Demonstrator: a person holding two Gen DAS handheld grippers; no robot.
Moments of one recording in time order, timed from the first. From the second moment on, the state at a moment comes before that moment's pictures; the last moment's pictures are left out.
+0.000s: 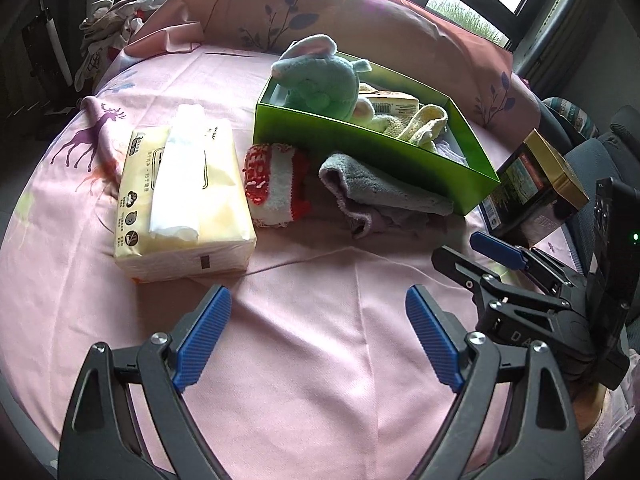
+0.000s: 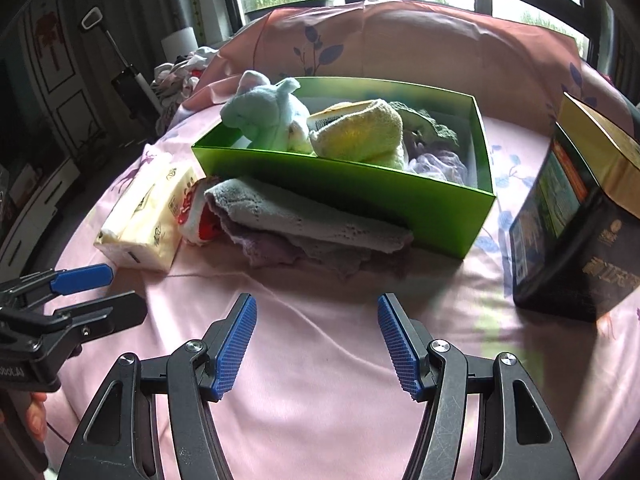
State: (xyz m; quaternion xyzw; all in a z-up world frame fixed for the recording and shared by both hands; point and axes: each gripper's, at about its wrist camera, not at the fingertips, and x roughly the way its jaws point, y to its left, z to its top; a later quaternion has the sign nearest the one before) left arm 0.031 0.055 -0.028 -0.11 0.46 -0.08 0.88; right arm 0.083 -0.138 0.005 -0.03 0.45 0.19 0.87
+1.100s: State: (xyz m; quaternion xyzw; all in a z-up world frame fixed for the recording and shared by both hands) left arm 0.040 0.050 -0.032 -0.15 0.49 -0.14 0.85; right arm 0.040 -0.180 0.016 0.05 0.50 0.30 0.81
